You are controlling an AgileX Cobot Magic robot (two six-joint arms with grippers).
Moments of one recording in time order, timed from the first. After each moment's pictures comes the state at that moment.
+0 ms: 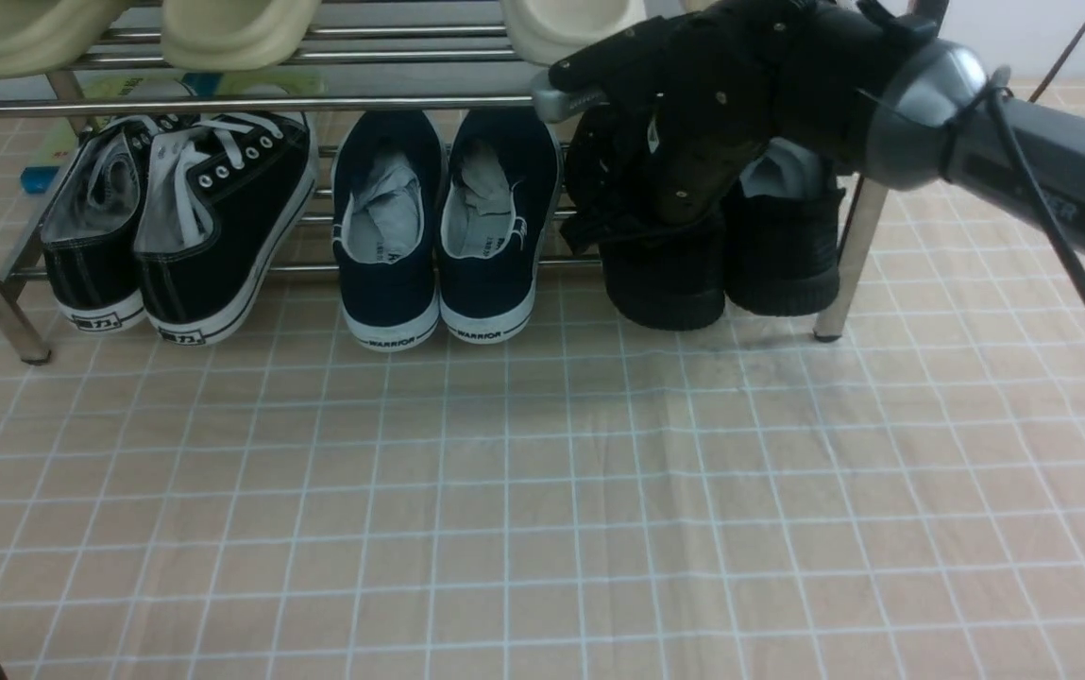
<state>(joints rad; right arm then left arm) 0.56 2.12 -1.98 -0.16 0.92 0.14 0.01 -0.01 0.03 0.15 0.38 -0.22</state>
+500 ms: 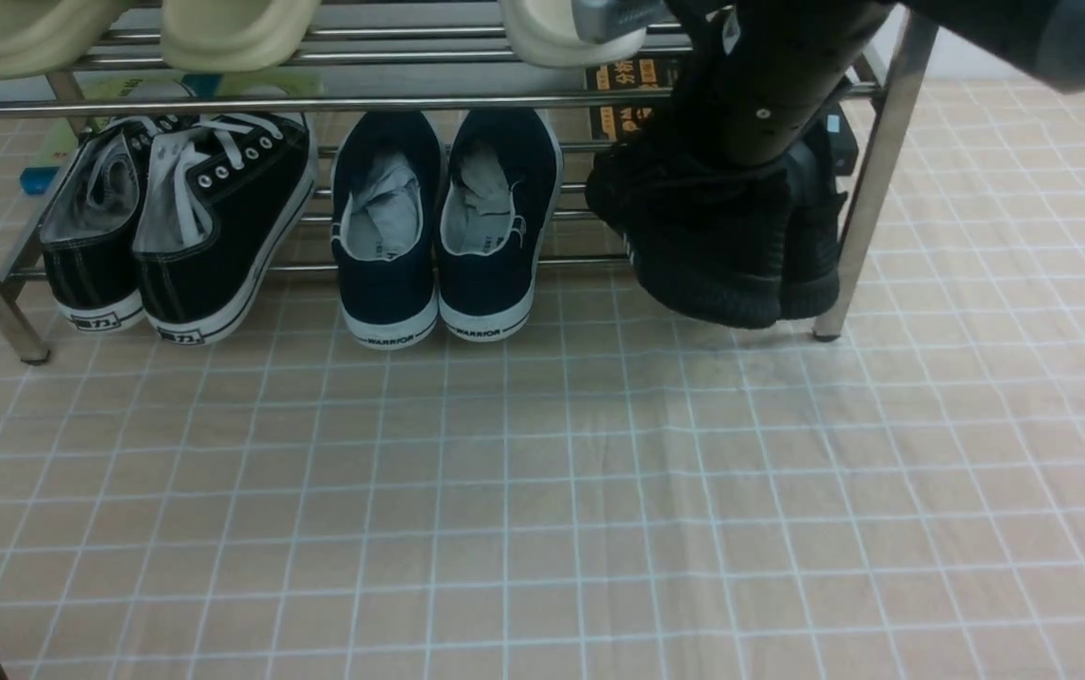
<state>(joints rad) 0.58 1.93 -1.99 -0.02 1.19 0.06 0.01 -0.01 0.03 0.15 0.38 -0.22</state>
